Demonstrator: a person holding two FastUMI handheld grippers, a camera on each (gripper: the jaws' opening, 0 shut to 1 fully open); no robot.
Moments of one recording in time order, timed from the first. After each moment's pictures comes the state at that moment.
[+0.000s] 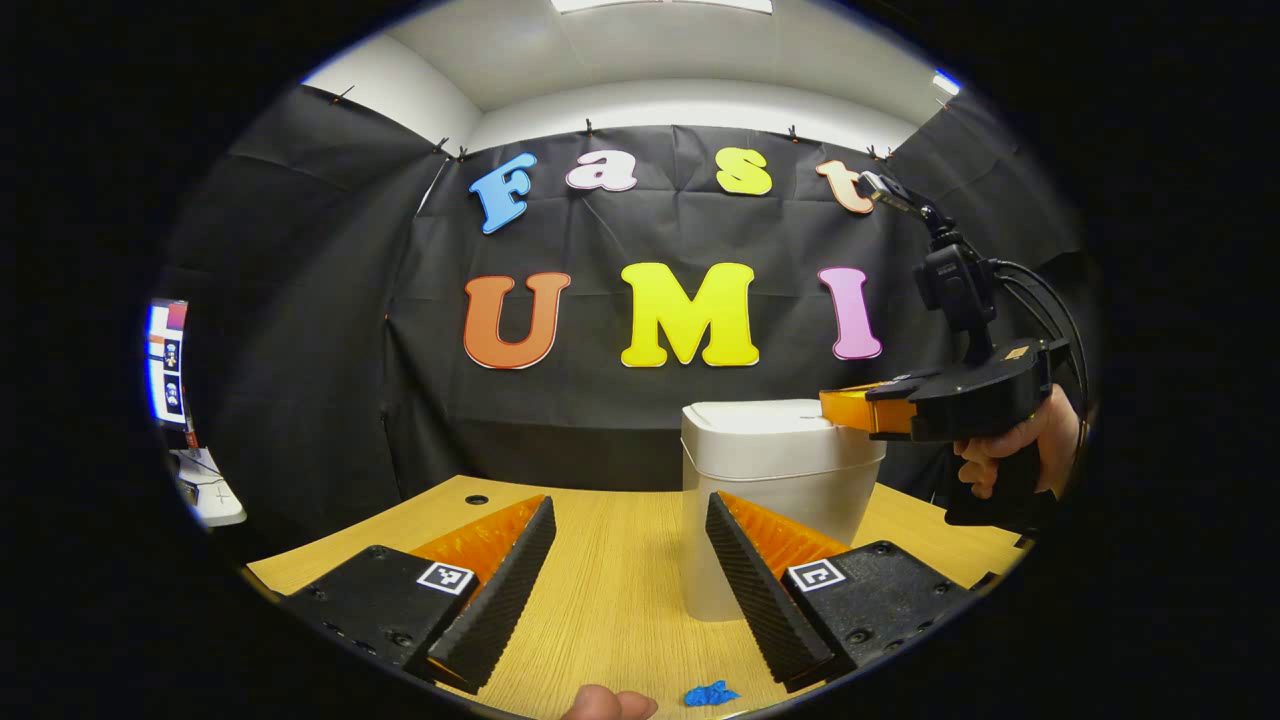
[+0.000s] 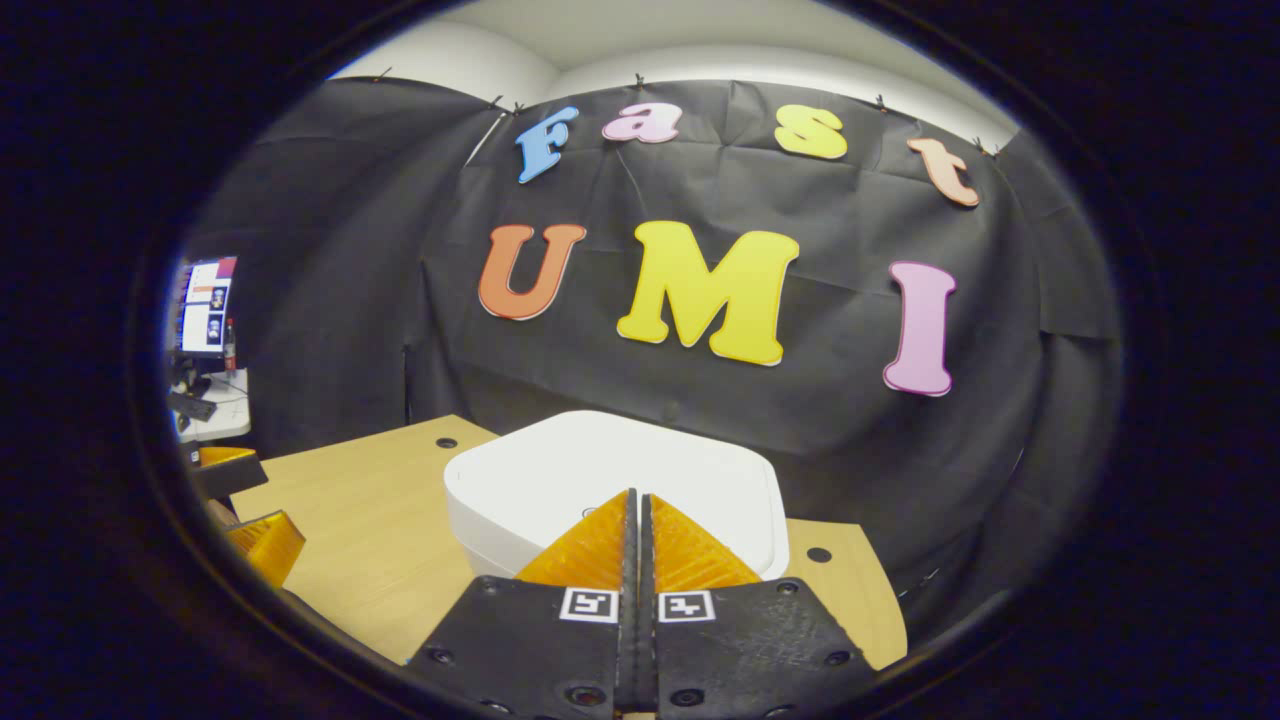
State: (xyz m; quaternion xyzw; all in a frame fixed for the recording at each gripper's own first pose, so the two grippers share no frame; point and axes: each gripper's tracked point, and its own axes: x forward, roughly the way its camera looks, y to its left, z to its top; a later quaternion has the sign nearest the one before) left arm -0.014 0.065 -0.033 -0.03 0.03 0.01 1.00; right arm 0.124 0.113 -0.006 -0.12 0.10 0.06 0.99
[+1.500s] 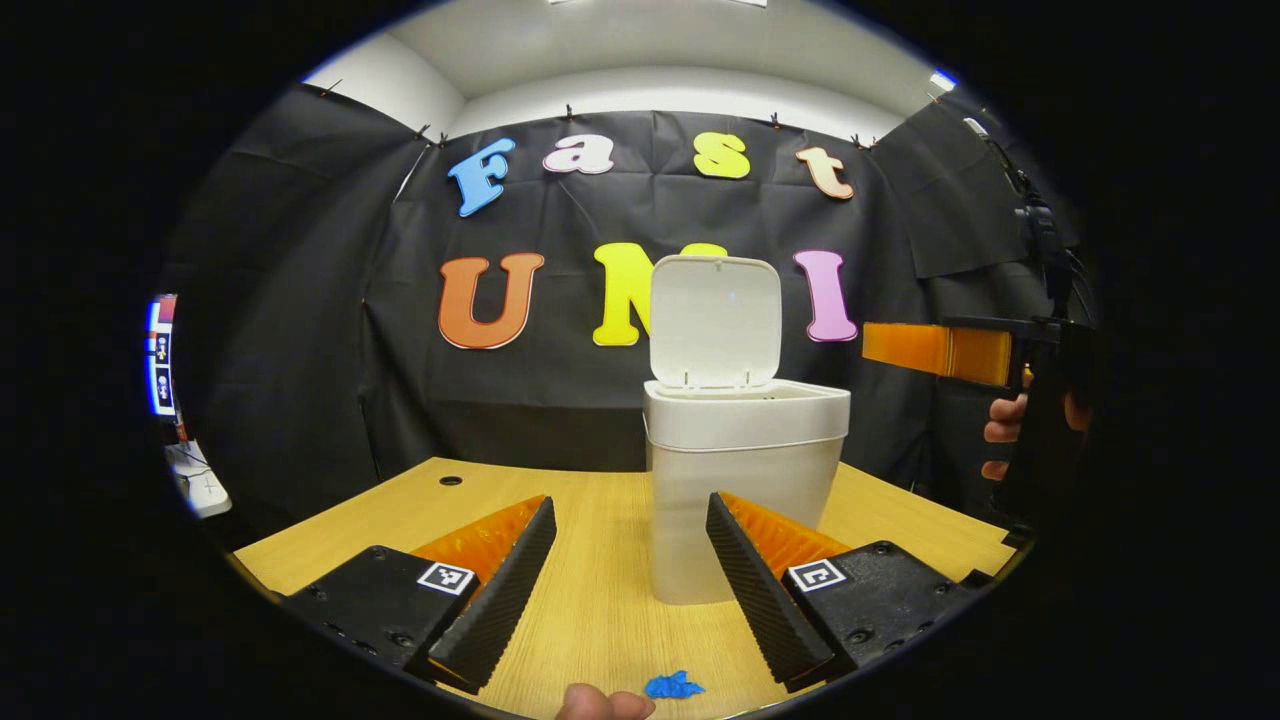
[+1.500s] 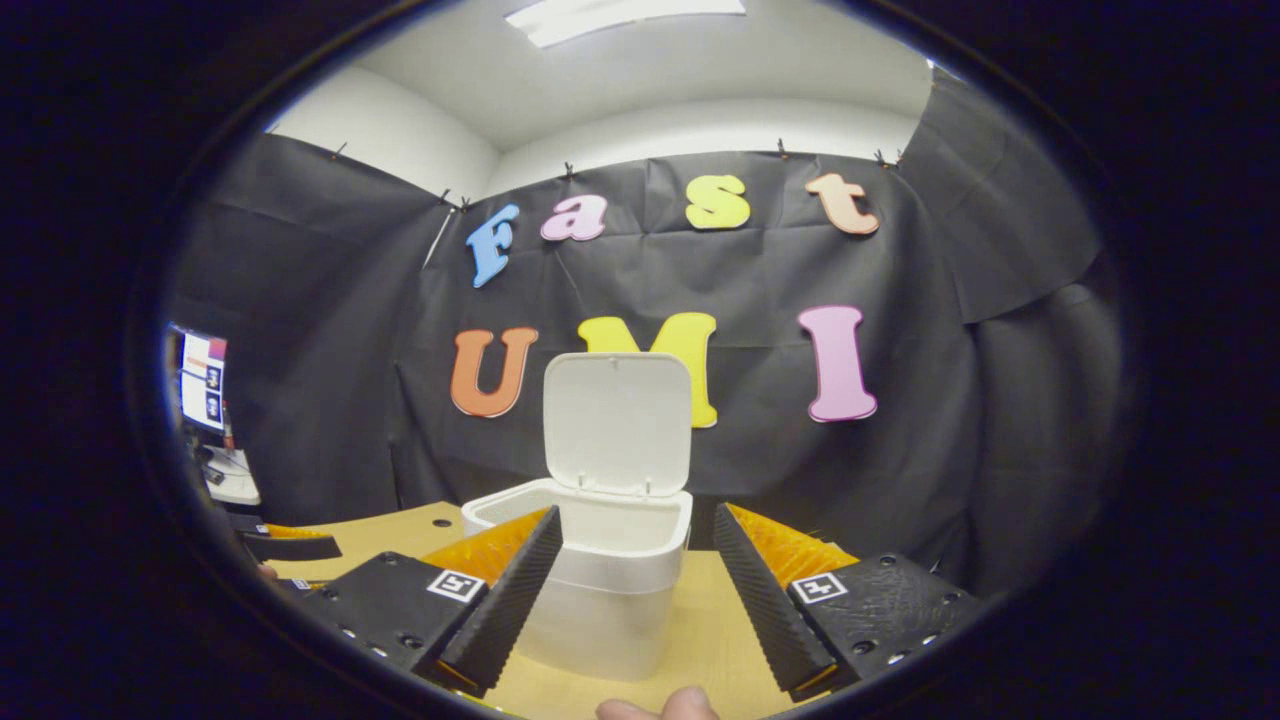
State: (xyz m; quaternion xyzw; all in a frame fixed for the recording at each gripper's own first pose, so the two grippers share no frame) left arm -0.025 0.022 -0.059 -0.02 0.06 -0.02 1.00; right arm 0.031 0.055 0.034 -0.03 -0.04 0.04 1.00
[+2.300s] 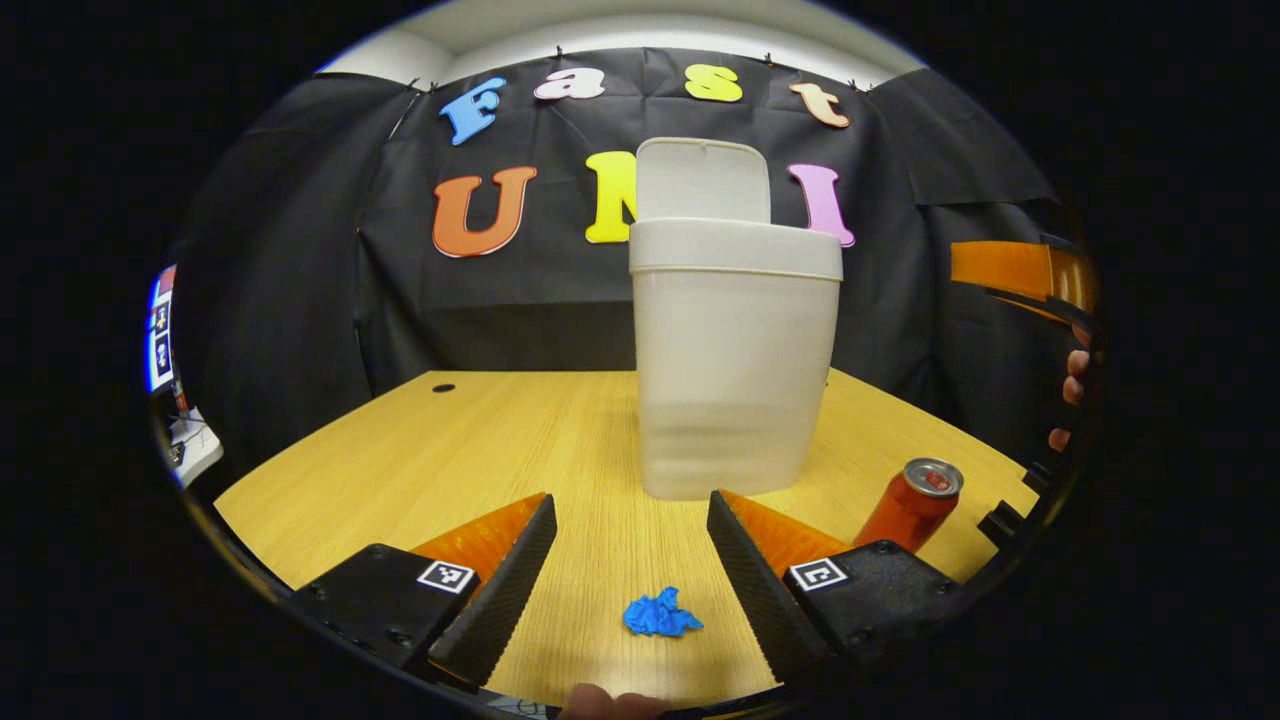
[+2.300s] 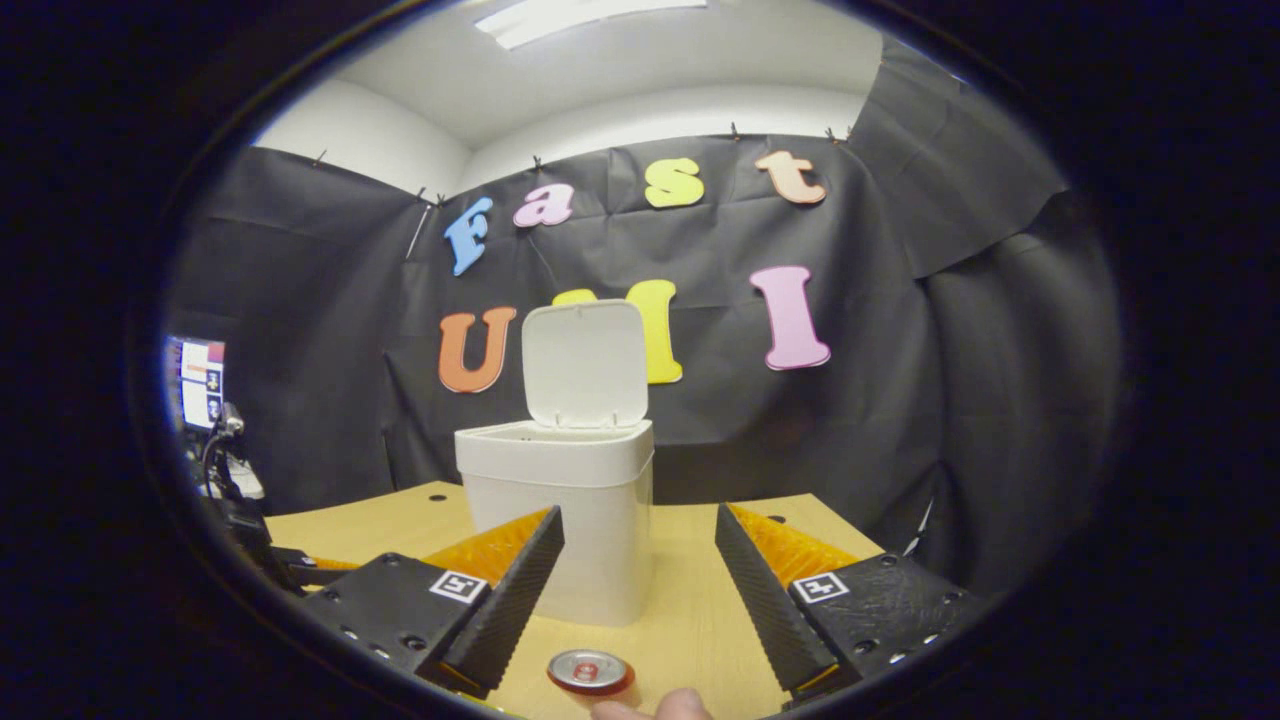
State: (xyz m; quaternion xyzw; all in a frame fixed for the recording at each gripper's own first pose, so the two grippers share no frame) left arm -0.064 -0.003 -0.188 -0.02 0.18 -0.02 0.98; right arm -0.033 0.012 -0.047 0.01 -0.01 0.01 1.00
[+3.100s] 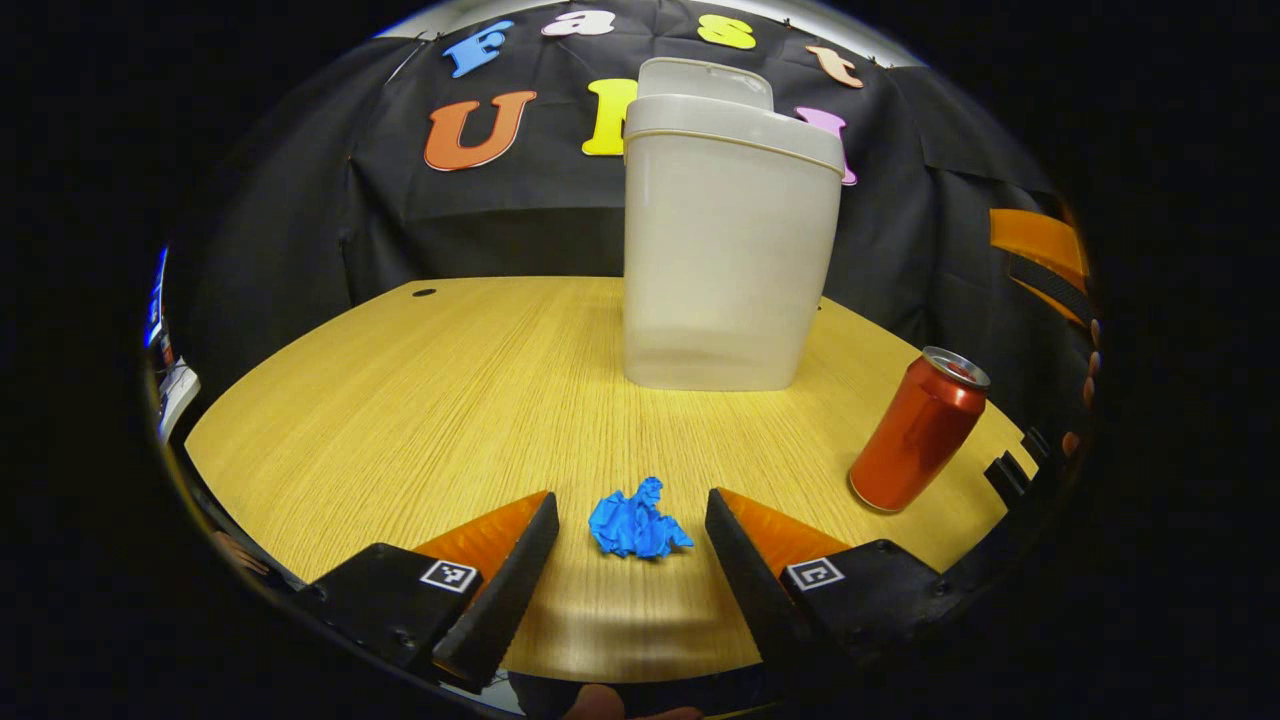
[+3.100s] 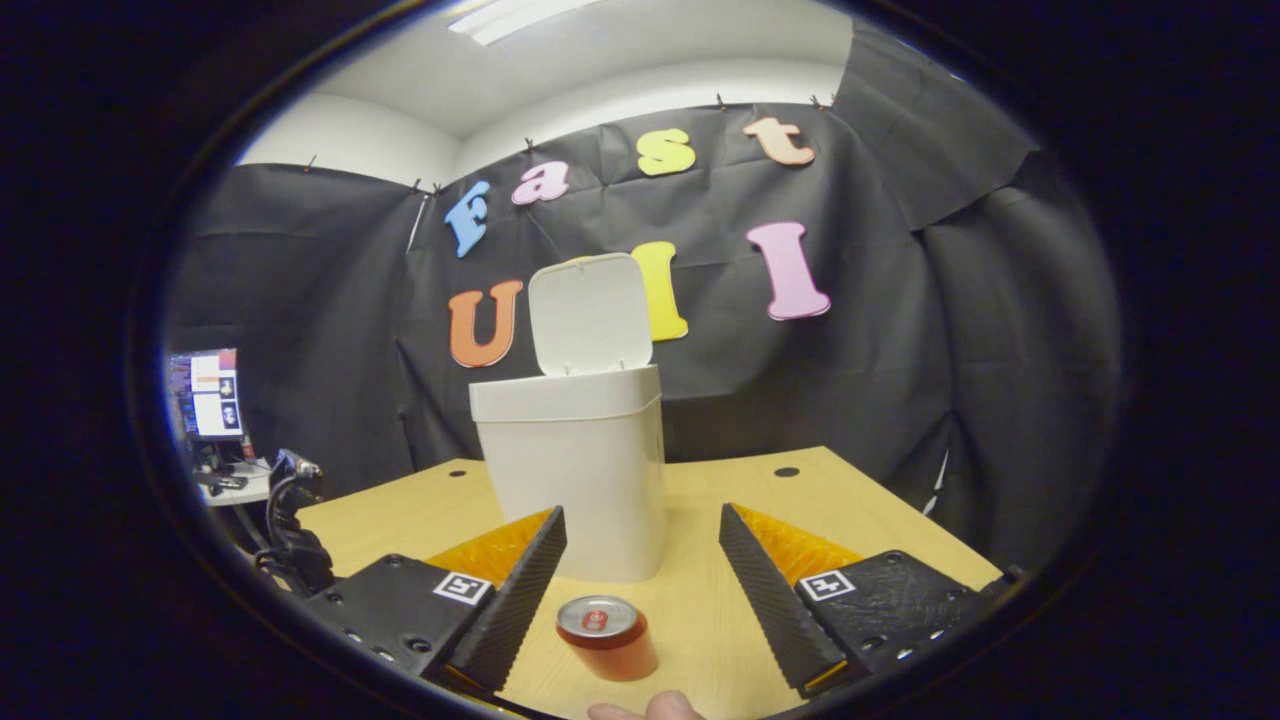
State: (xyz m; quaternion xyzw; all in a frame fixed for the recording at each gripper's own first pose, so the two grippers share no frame) left arm -0.098 -0.020 -0.263 -0.05 0.29 -0.04 0.95; right arm -0.058 0.018 -0.099 0.04 0.04 0.03 1.00
